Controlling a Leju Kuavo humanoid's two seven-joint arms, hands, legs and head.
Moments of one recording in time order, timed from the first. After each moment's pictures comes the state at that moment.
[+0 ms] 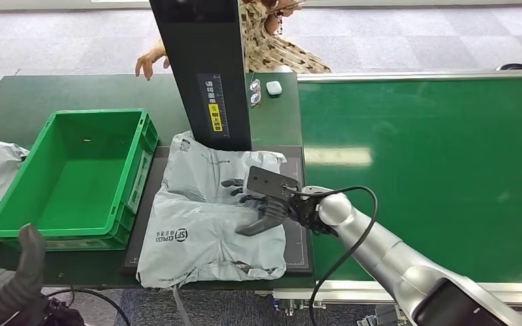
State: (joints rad) left arm 0.22 -0.15 -0.03 -2.11 -0.13 0.70 -0.70; right arm -0.82 -0.03 0.94 -0.86 -0.32 0.37 -0.12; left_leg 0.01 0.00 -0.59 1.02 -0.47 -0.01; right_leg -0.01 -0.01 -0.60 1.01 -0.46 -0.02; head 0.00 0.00
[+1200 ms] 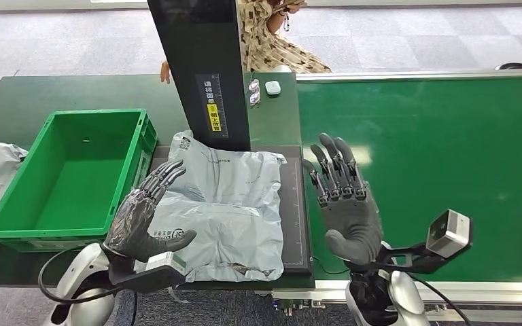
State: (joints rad) left arm -0.07 0.14 -0.31 -1.83 -0.76 -0.04 -0.26; right arm -0.11 0.03 0.32 -1.73 -0.59 0.33 -0.42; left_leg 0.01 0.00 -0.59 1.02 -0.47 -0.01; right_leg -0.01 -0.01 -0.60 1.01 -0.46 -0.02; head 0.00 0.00
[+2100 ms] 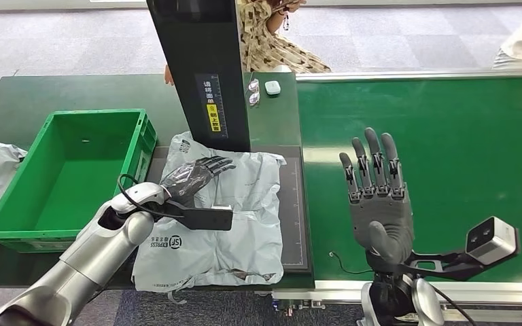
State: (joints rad) left arm -0.63 0.17 -0.65 -1.13 -0.82 -0.25 -0.24; right arm -0.05 0.10 0.16 -1.79 -0.66 0.37 -0.36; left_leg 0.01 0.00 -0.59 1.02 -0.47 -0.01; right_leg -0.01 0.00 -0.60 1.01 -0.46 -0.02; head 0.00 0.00
